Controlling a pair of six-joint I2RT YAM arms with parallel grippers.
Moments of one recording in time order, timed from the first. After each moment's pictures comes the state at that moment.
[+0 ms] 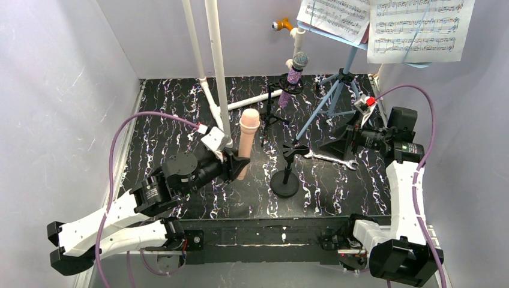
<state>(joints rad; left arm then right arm) -1.11 0.78 0.95 -0.30 -0.22 -0.22 -0.17 0.99 1.05 -0.70 -1.24 -0.24</state>
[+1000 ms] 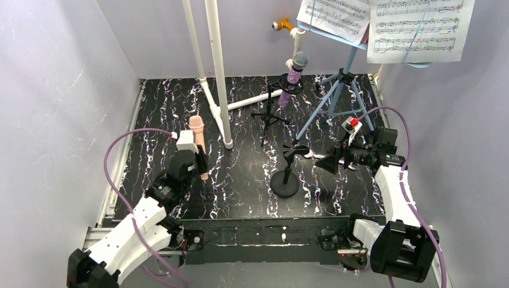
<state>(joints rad) -0.58 0.69 0.48 -0.25 -0.43 -0.35 -0.17 1.02 0.70 -0.54 -1.11 -0.40</state>
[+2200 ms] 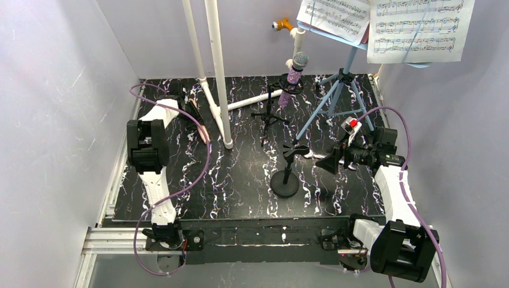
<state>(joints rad) 0.00 2.07 1.55 -0.59 0.16 -0.55 -0.17 1.02 0.70 -0.52 -1.11 -0.45</state>
